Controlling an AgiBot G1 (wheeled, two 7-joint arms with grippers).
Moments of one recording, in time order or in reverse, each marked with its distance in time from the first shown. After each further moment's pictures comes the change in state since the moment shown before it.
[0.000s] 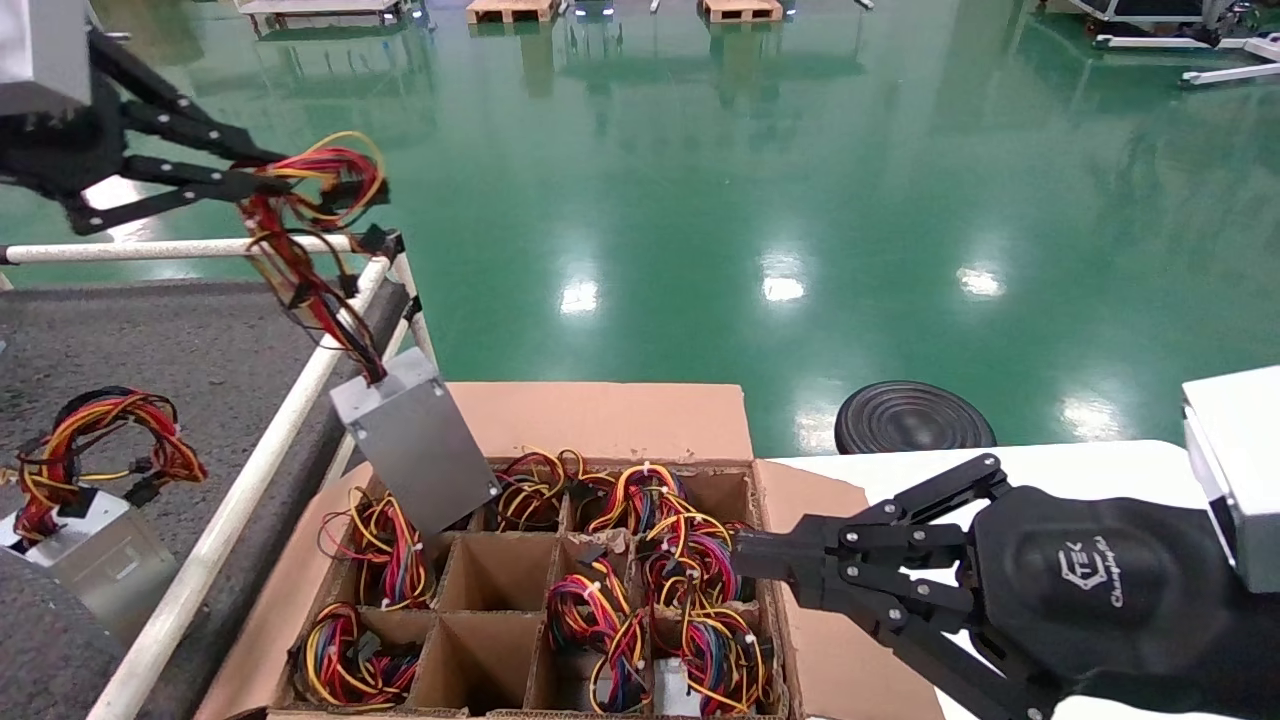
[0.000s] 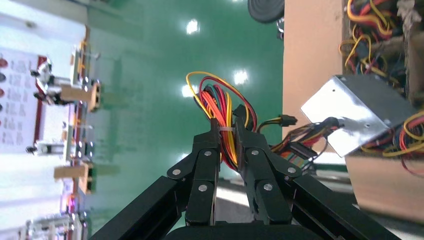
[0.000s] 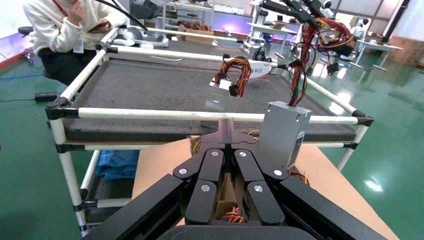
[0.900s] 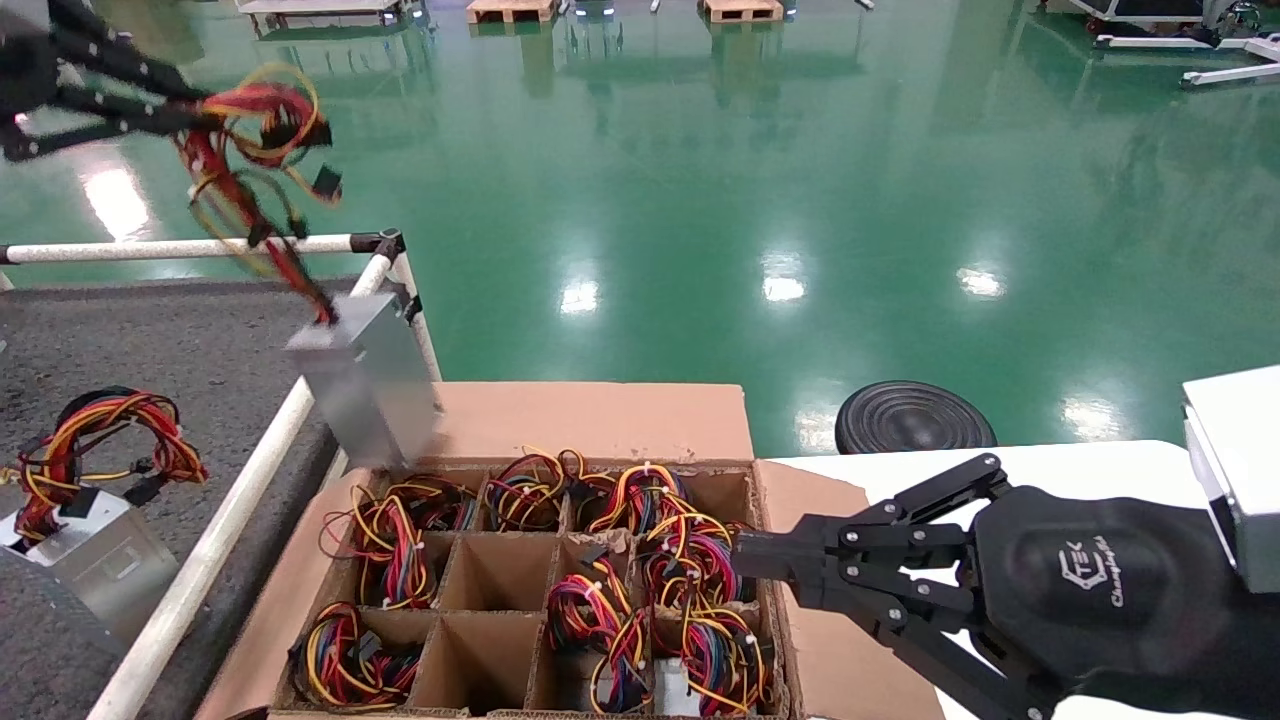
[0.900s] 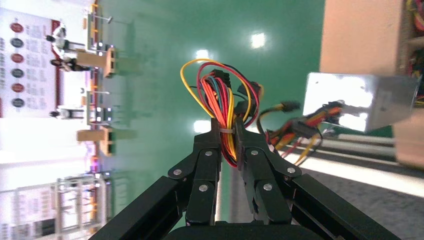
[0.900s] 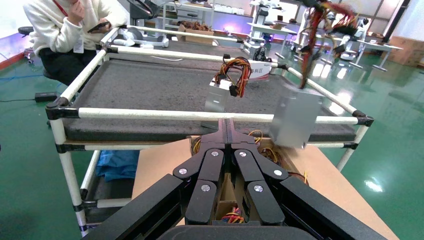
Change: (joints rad) left arm -0.165 0.093 0.064 0.211 0.142 -0.086 0.107; right arm 0.000 0.000 0.000 0.000 0.000 0.000 0.000
